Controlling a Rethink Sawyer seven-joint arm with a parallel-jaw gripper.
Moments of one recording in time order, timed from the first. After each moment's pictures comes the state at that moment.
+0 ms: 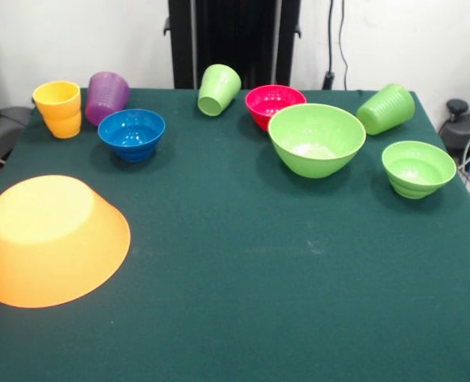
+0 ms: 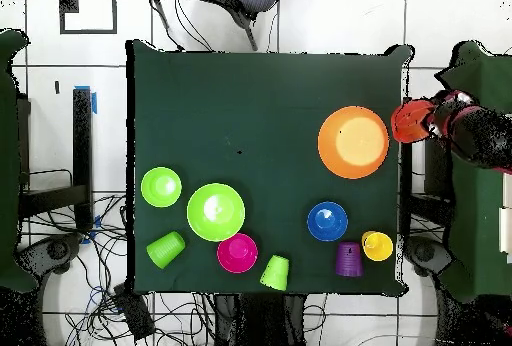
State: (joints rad) arm -1.22 -0.34 0.96 1.17 -0.85 0.85 0.43
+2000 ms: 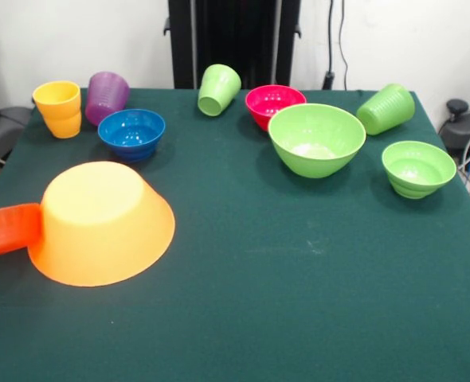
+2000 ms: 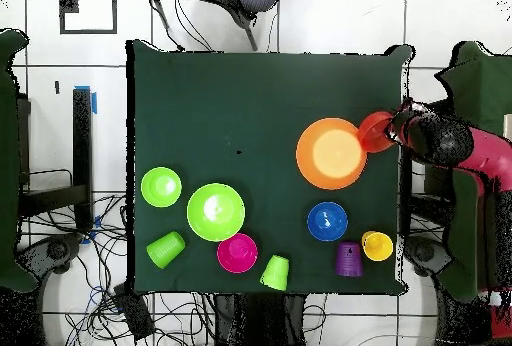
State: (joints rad) arm -1.14 -0.25 0.86 1.17 -0.85 0.81 0.43
